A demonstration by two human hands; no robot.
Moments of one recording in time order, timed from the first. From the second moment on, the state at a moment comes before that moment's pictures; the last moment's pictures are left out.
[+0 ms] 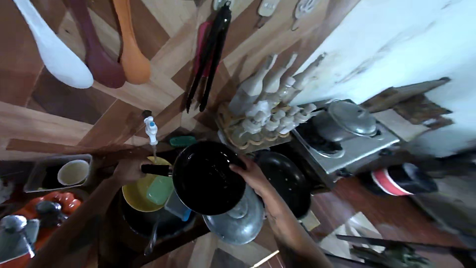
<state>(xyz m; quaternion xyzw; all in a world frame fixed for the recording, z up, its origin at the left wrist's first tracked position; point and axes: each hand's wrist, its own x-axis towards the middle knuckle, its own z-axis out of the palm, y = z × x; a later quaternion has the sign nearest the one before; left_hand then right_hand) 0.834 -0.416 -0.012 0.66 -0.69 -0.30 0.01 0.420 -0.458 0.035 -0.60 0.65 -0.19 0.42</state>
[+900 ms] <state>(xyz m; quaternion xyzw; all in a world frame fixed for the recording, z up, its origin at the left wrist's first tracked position) 0.868 -0.239 0.065 0.81 -0.53 -0.19 -0.16 0.537 -0.483 0.014 -0.53 0.51 -0.16 0.66</state>
